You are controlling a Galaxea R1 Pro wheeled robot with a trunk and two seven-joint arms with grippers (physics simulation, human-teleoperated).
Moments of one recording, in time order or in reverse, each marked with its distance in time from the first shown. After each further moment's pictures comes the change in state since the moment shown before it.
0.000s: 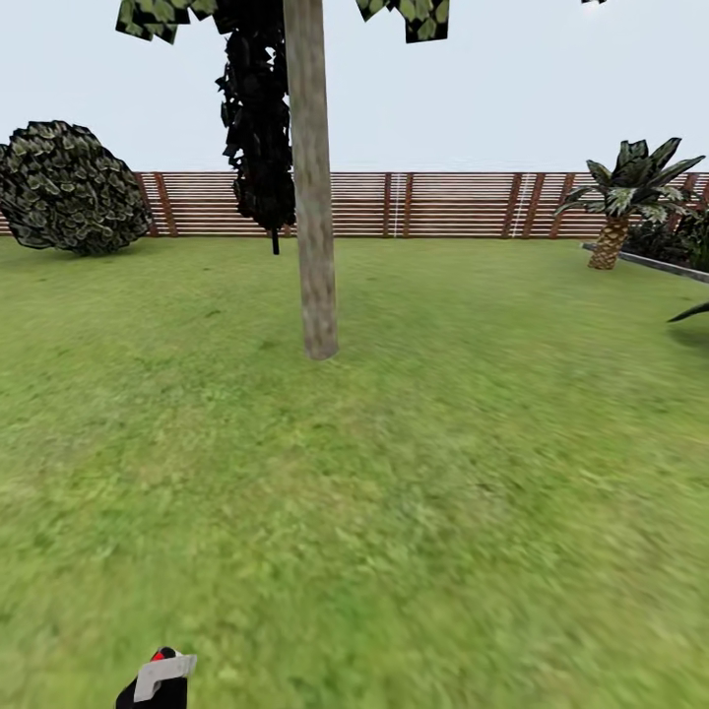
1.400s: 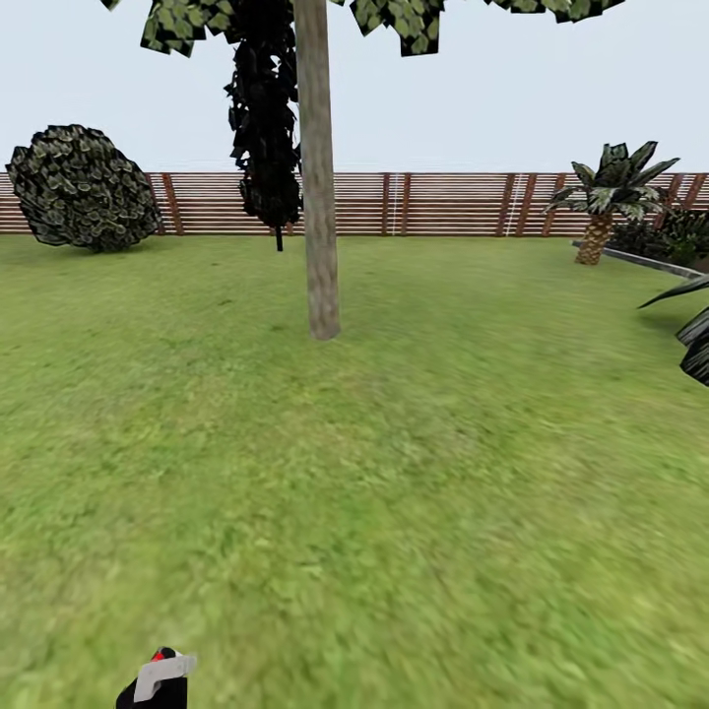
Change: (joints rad) left arm 0.000 0.000 0.000 0.000 0.000 0.002 0.000; right arm 0.000 0.000 0.000 0.000 -0.001 0.000 0.000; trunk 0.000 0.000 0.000
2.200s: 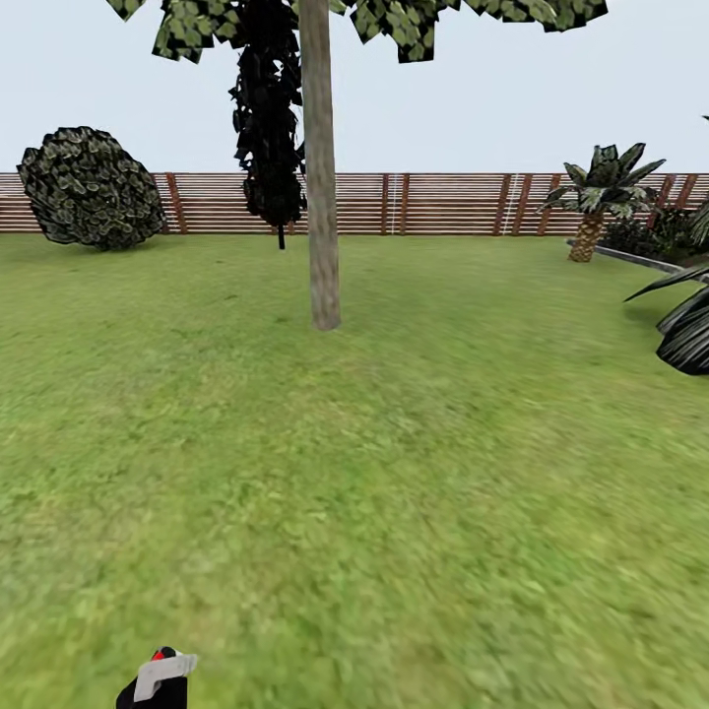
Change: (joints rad) left arm 0.000 0.000 0.000 -0.002 0.000 -0.002 0.000; right arm 0.000 0.000 0.000 0.000 0.000 0.000 0.000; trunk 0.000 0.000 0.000
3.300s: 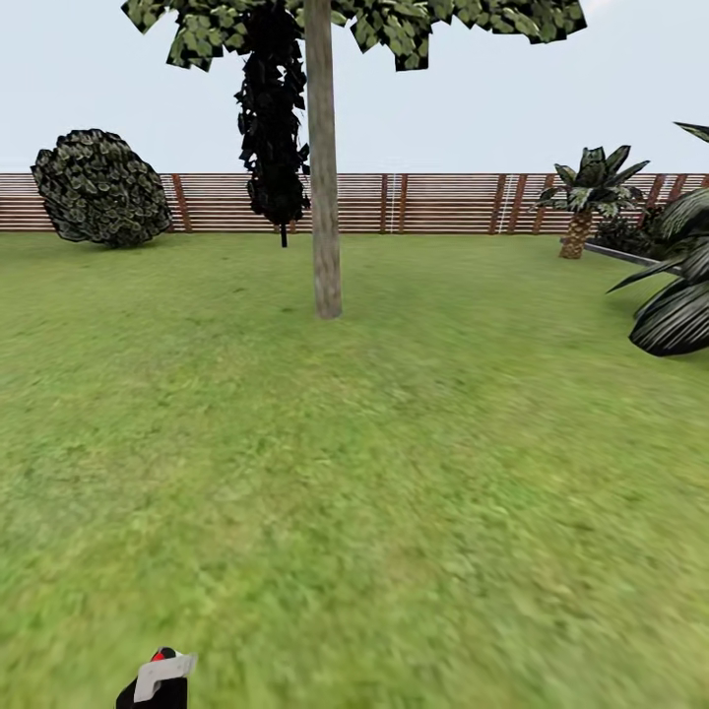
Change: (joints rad) left arm 0.000 0.000 -0.001 0.002 0.000 0.000 0.000; right arm 0.000 0.000 0.000 0.000 0.000 0.000 0.000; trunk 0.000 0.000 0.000
